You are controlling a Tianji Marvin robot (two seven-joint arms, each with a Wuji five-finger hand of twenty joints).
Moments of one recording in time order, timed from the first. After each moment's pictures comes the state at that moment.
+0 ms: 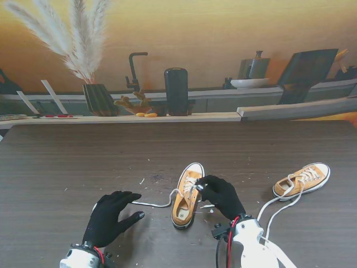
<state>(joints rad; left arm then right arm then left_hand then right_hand) 2.18 -1.14 -1.35 -1.94 0.82 -0.07 0.37 -1.87 -1.21 1.14 -1.71 -0.19 -0.22 -0.32 0.77 -0.13 0.02 0.09 0.54 0.02 0.26 0.31 0.55 0.14 0.15 0.33 0.39 0.20 0.13 0.37 0.15 0.27 0.22 0.52 0.28 -0.47 1.02 -0.15 0.76 0.02 0.77 0.48 1.11 0.02 1.01 0.62 1.27 -0.10 1.61 1.51 1.16 0.35 1.81 0.85</state>
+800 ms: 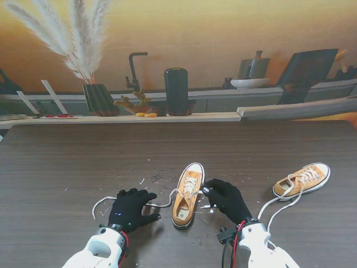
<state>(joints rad) 1.91 -1.08 -1.11 -1.86 1.00 0.26 0.14 -1.93 -1.20 1.19 -1.76 -0.15 -0.21 -0.28 0.79 -0.29 0.05 0.11 0.53 0.02 0.25 0.31 0.54 0.10 0.17 0.36 0.39 0.18 0.16 0.40 0.18 0.27 0.25 0.58 0.28 -0.47 1.02 -0.15 0.79 0.04 0.76 0.48 1.19 -0.05 1.13 0.73 1.30 -0.15 1.67 1.53 1.16 0.33 1.81 0.93</state>
